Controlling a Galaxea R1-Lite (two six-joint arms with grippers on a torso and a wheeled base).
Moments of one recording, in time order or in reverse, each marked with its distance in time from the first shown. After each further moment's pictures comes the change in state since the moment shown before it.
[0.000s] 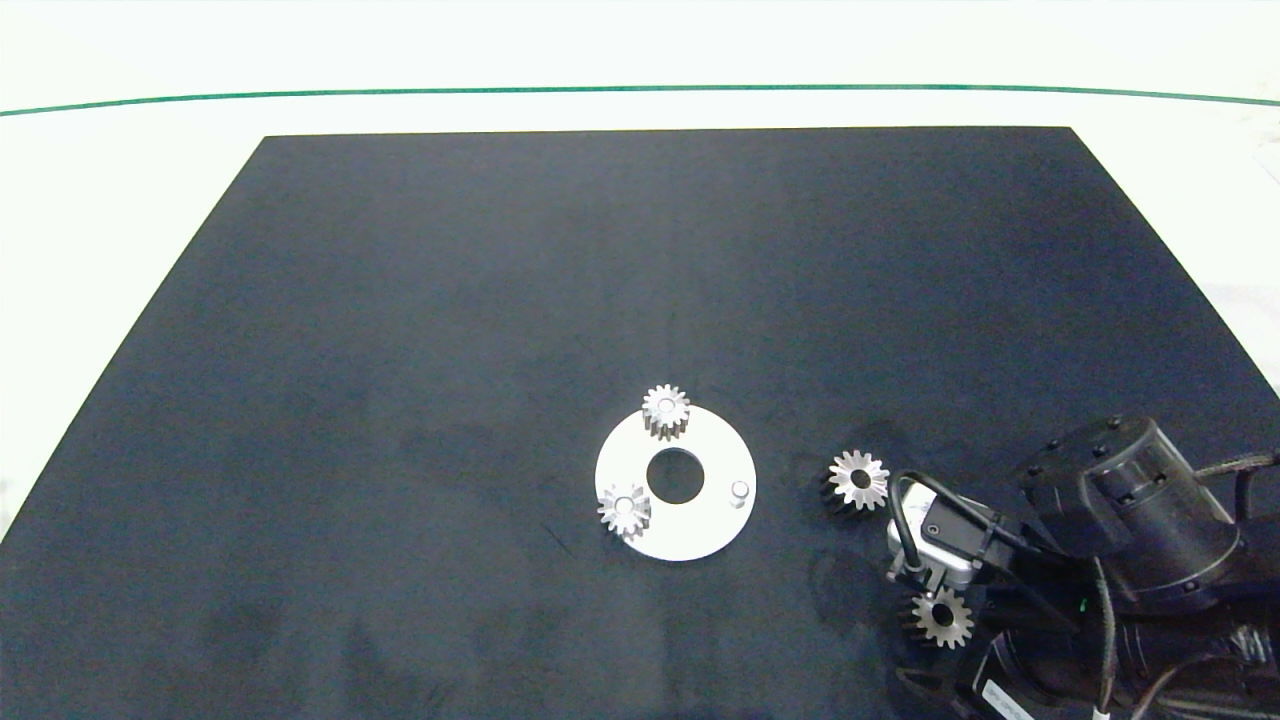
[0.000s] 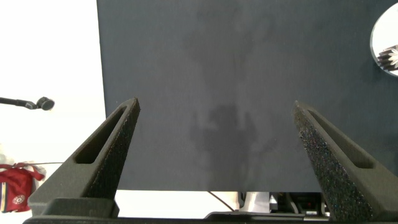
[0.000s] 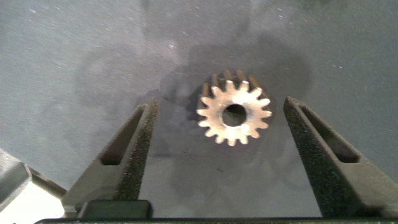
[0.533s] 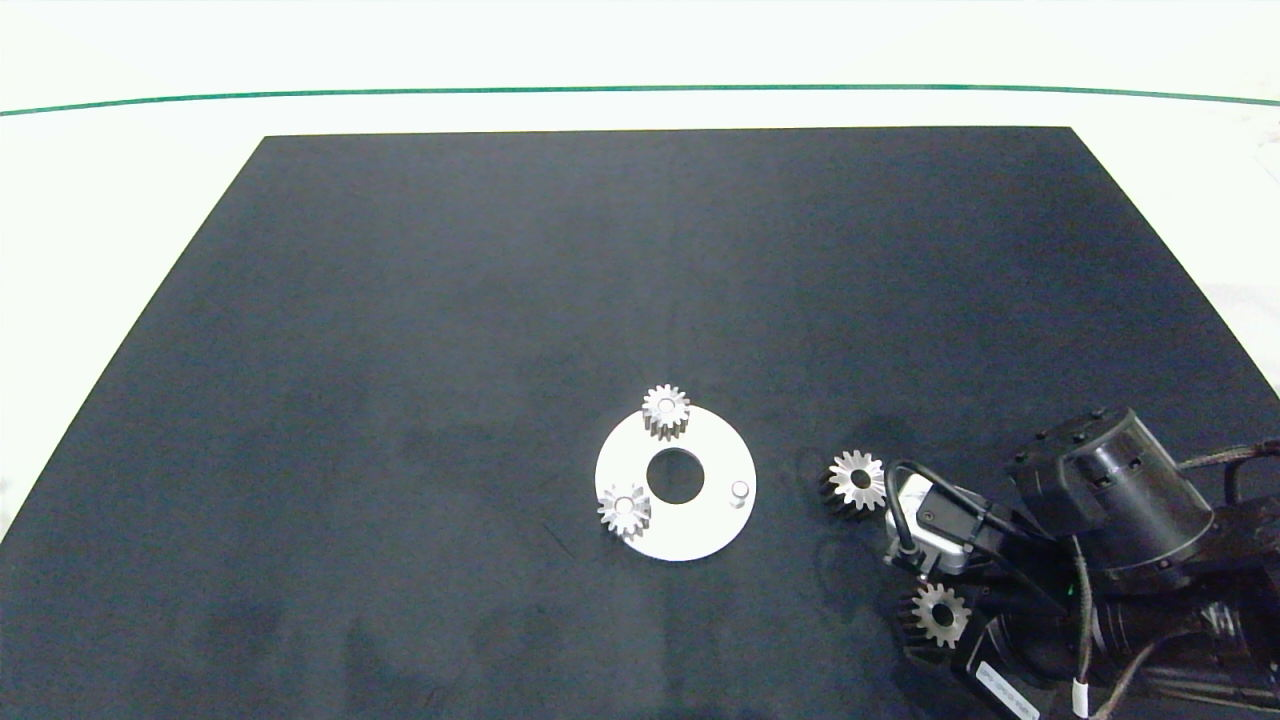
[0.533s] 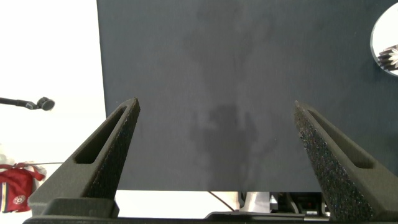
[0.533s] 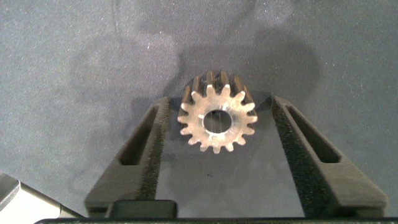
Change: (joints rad) left arm 0.000 0.000 0.000 0.000 0.000 0.001; right arm -0.042 0.031 -0.011 -0.005 0.003 -0.004
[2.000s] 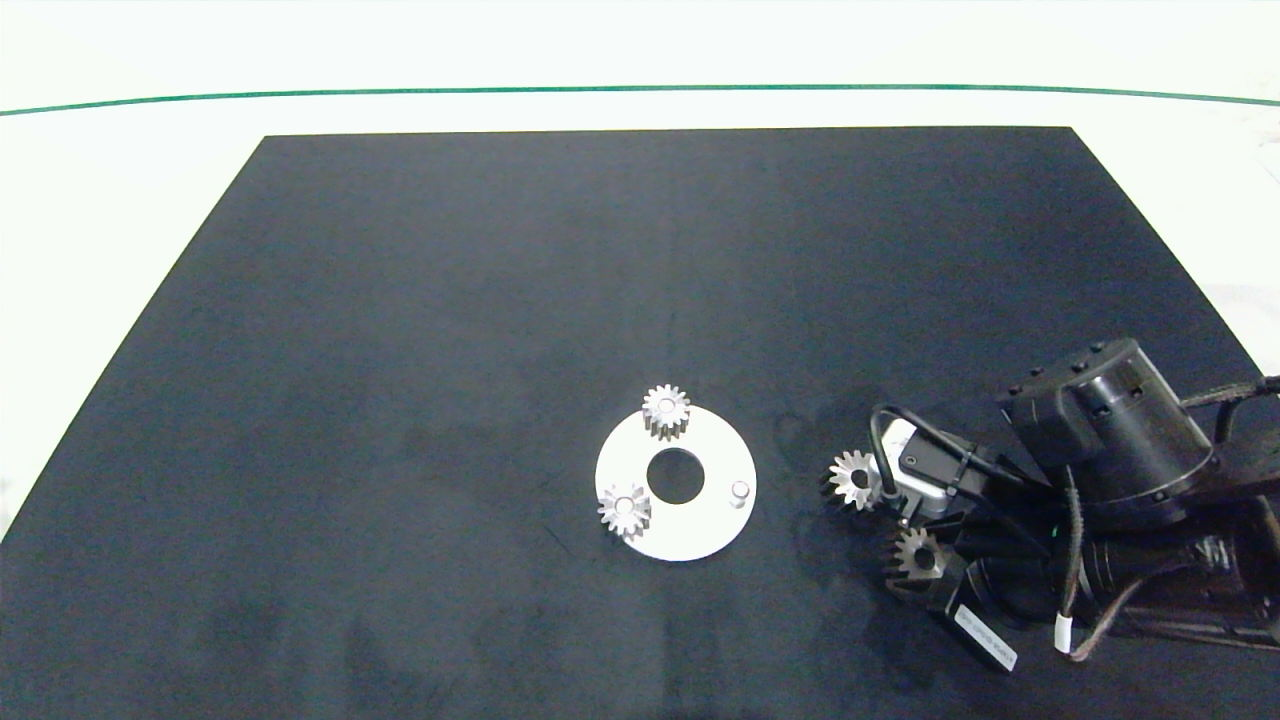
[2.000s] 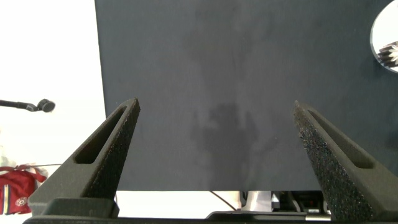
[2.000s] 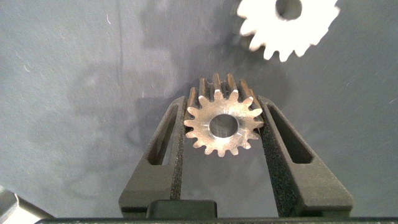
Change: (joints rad) left arm -0.007 0.000 0.003 0.000 -0.002 0.011; right arm 0.014 0.013 -0.153 0.054 -0.005 -0.045
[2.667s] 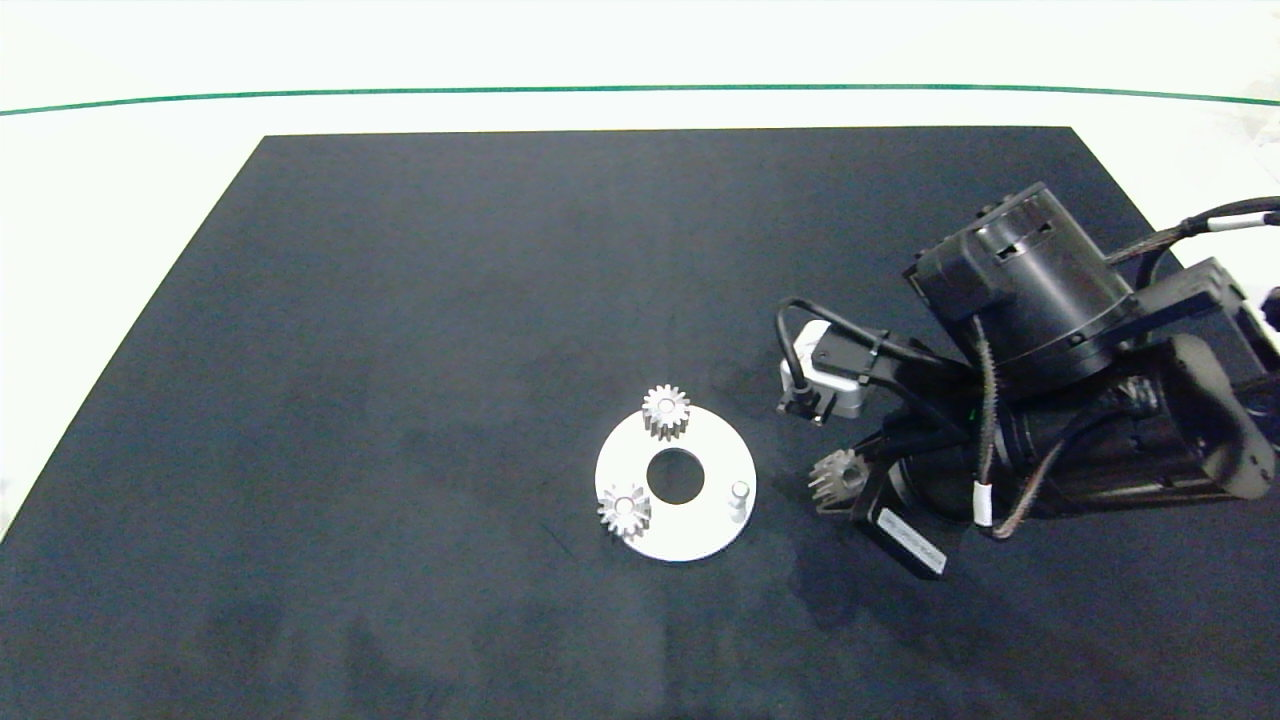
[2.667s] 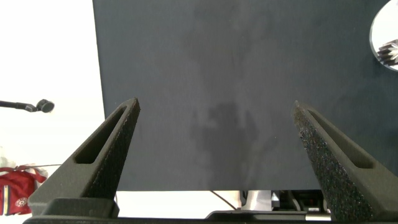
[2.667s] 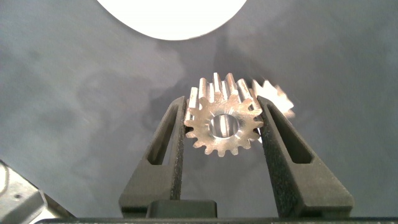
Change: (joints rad) left arm -0.003 0.001 0.003 0.000 0.000 0.001; right arm 0.102 0.150 -0.452 0.305 -0.003 -0.011
